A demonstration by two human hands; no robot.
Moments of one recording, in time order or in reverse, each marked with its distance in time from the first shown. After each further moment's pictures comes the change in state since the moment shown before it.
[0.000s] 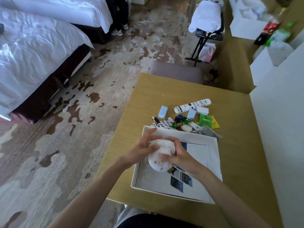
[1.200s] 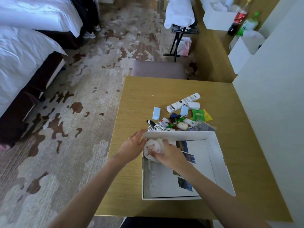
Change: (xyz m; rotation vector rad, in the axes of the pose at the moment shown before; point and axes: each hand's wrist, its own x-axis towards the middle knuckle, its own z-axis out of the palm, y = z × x) left_hand 0.055 -0.034 -0.065 0.864 0.088 0.111; right_hand 0.070 0.031 0.035 -0.965 0.460 0.077
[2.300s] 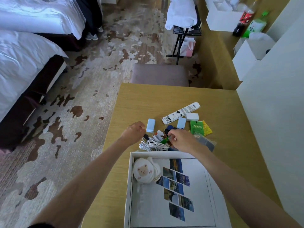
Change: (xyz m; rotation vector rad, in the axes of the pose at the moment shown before) left_hand 0.136 0.006 -0.004 0.000 -0.026 -0.176; right_hand 0.102 0.060 -0.111 -0.109 -0.080 -0.211
